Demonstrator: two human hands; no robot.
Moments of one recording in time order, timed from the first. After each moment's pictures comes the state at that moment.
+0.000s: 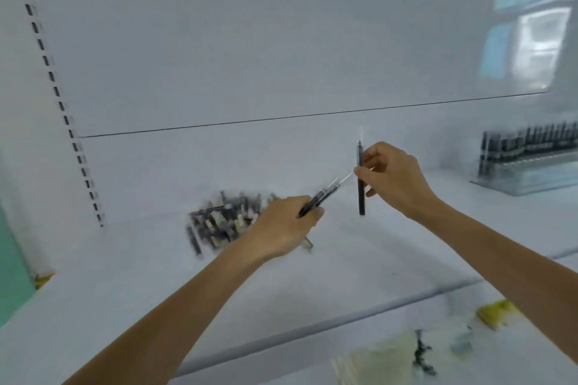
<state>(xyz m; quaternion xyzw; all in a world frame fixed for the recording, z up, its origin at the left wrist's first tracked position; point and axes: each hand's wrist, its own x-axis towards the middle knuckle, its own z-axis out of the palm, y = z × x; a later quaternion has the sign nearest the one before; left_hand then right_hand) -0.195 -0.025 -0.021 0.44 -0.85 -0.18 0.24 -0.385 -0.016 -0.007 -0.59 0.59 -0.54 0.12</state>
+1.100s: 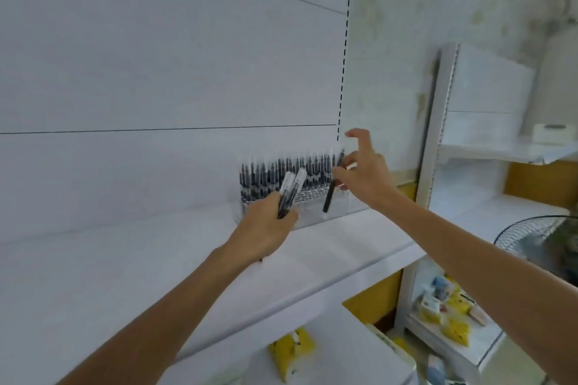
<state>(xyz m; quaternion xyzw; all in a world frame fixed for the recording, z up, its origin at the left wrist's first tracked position) -0.654 -0.008 -0.026 0.33 -0.84 -0.30 0.31 -0.836 0.037 0.017 -0.54 0.66 -0.51 -0.03</state>
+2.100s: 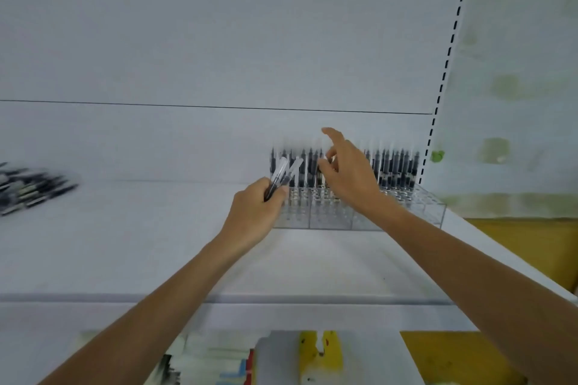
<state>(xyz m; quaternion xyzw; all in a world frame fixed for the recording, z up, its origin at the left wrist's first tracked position) -0.703 -0.009 -0.043 0.53 -0.66 -0.23 0.48 -0.871 -0.071 -0.016 -0.75 0.50 -0.43 -0.03</state>
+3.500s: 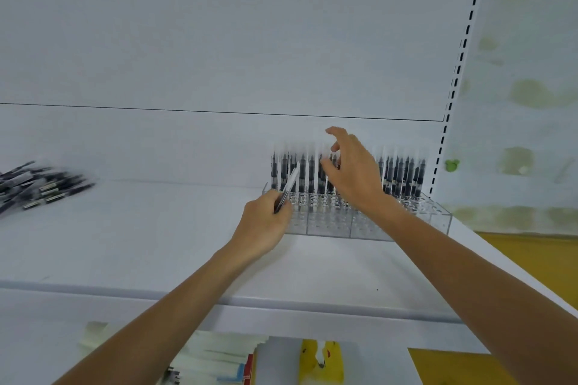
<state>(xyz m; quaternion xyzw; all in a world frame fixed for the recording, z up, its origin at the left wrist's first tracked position) -0.724 -0.016 -0.054 0.57 -0.67 -0.17 0.45 -0.882 -0.085 -0.010 -0.76 0.46 -0.45 -0.11</state>
